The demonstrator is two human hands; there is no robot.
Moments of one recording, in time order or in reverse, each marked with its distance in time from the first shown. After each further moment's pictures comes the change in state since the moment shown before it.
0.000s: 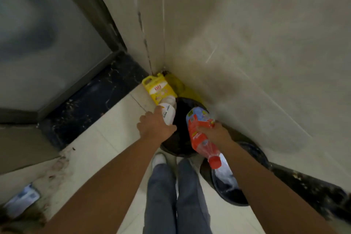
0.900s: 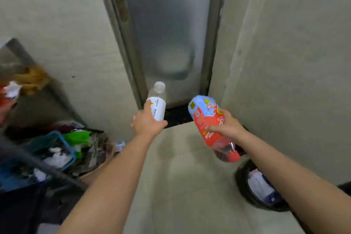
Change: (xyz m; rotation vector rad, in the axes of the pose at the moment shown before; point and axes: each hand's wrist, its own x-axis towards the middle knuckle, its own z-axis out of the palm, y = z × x) left_hand -0.586 -0.278 0.086 -0.499 0.852 -0.163; right_hand -0.501 0.233 0.076 -0.325 -0.081 -0.898
